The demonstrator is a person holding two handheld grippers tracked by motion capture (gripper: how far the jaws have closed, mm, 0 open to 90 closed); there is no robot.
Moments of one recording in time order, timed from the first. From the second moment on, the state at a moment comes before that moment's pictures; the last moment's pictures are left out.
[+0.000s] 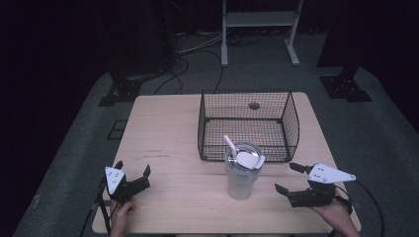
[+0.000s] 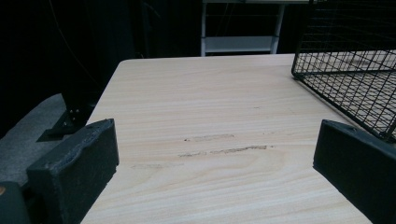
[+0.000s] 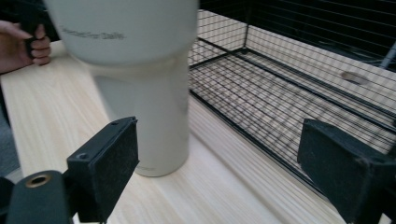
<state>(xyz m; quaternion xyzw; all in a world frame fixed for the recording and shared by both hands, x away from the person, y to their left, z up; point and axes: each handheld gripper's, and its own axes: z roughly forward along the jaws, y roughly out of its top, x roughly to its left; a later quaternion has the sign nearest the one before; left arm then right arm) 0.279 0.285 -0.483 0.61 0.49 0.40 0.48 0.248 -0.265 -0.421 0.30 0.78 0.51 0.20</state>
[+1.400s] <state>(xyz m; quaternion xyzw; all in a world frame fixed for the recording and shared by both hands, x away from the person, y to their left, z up) 0.279 0.286 -0.483 0.60 0.50 0.40 0.48 0.264 -0.192 -0.435 0.26 0.80 0.53 0.15</state>
